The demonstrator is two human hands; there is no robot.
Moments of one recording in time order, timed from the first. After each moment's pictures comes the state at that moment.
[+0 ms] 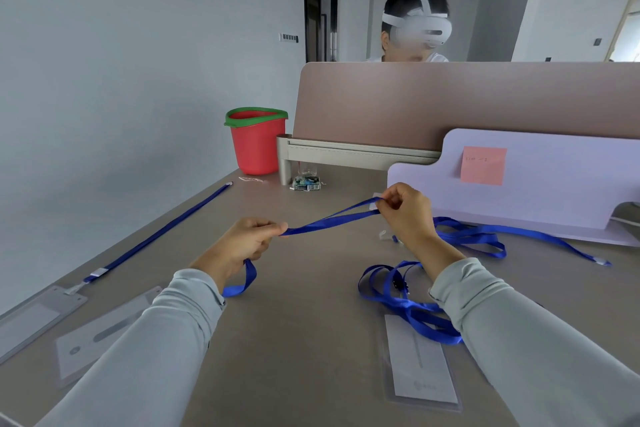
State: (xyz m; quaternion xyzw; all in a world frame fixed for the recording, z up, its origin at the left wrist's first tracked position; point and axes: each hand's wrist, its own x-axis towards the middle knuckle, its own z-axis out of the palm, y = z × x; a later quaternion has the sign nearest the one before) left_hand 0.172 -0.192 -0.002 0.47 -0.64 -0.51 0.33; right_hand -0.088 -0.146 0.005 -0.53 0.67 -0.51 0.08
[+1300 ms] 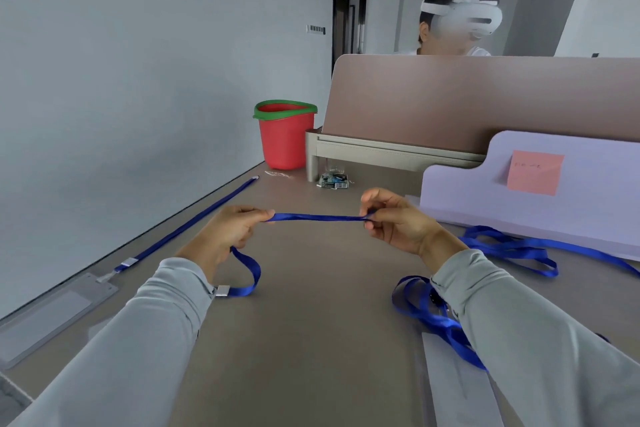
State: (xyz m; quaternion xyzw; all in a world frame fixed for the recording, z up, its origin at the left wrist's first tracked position) left_hand 0.228 -0.223 0.006 0.55 -0.59 -0.46 0.37; right_hand -0.059 -0.195 -0.004 -0.52 0.33 -0.49 0.61
